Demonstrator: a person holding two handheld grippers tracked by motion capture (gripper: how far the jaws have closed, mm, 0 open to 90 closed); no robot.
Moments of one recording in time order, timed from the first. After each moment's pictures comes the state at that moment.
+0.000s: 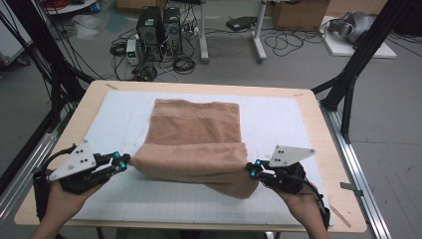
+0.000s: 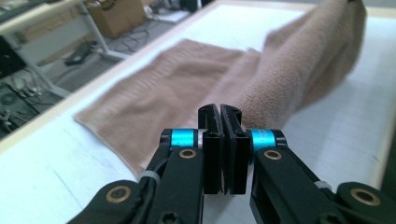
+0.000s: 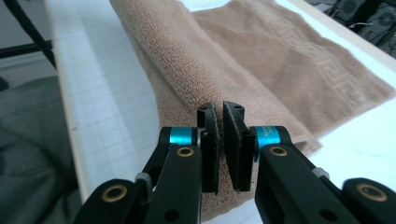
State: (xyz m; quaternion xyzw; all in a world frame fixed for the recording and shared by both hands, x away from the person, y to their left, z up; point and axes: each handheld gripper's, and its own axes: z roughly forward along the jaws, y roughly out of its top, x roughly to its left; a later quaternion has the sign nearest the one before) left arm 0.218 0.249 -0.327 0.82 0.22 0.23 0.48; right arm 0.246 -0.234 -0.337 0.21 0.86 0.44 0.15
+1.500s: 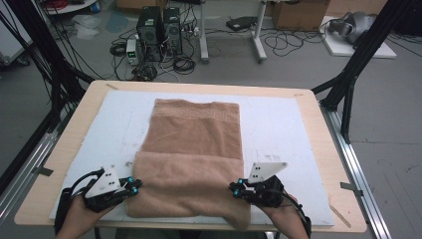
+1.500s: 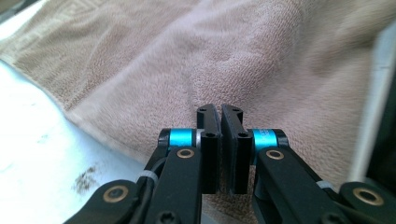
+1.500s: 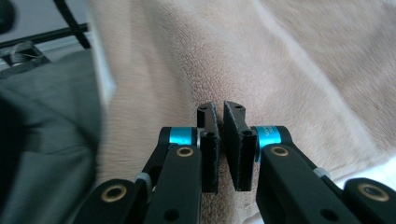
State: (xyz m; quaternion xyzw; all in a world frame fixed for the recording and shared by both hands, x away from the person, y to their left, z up) left arm 0.208 0.238 -0.396 0.86 0.21 0.19 0.42; right arm 0.235 -0.200 -0.385 0.19 0.88 0.43 0.07
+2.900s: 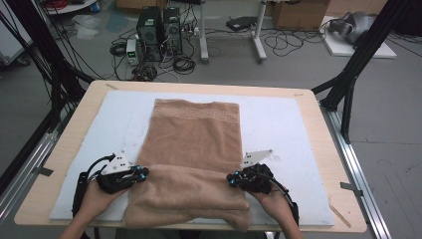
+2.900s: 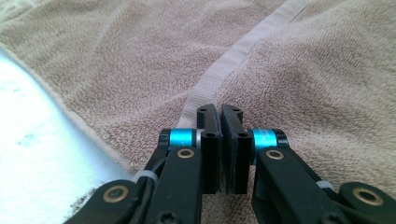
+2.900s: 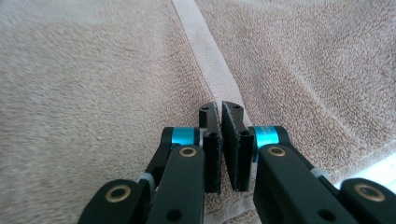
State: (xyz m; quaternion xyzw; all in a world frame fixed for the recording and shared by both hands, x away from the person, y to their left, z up) left arm 0.272 0.232 -0.428 0.85 0.26 0.16 0.42; right arm 0.288 -0.194 -0.426 0.24 0.89 0.39 0.04
